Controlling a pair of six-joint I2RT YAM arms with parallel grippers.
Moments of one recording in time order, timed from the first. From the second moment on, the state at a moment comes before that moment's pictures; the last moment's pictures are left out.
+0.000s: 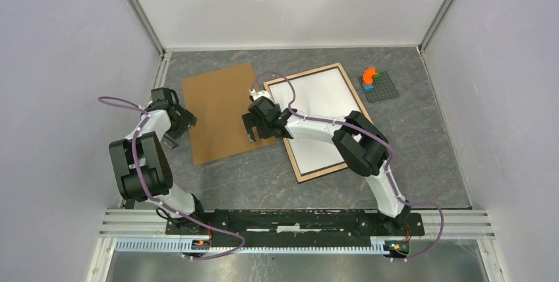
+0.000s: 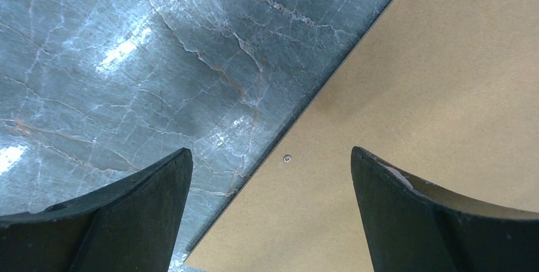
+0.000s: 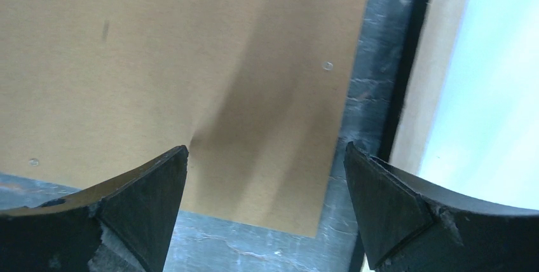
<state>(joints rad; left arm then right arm) 0.28 1.56 0.93 -0.49 -0.15 -0.65 0.93 2.15 1.54 -0.28 0.23 0.45</state>
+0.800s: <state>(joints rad) 0.24 1.55 0.84 -0.43 0.02 -0.68 0.83 1.83 1.24 0.04 -0.18 0.64</state>
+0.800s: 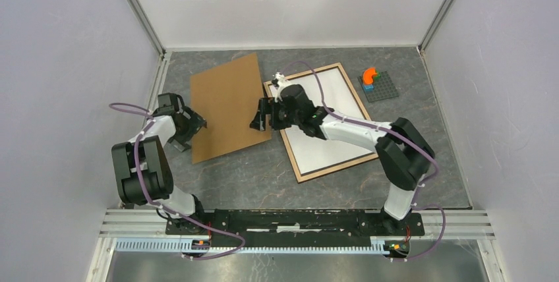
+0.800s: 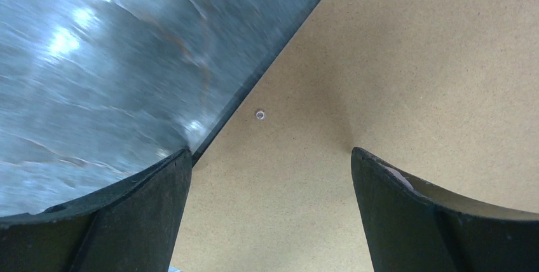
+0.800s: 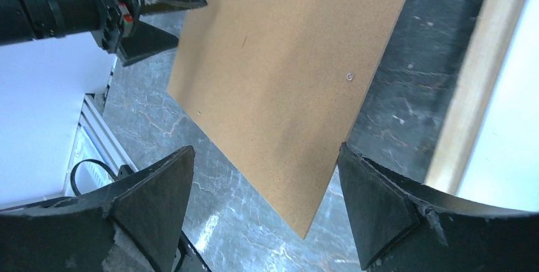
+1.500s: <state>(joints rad) 0.08 1.44 0.72 -0.36 0.11 -0.84 0.59 1.72 0.89 0.13 -0.39 0.51</state>
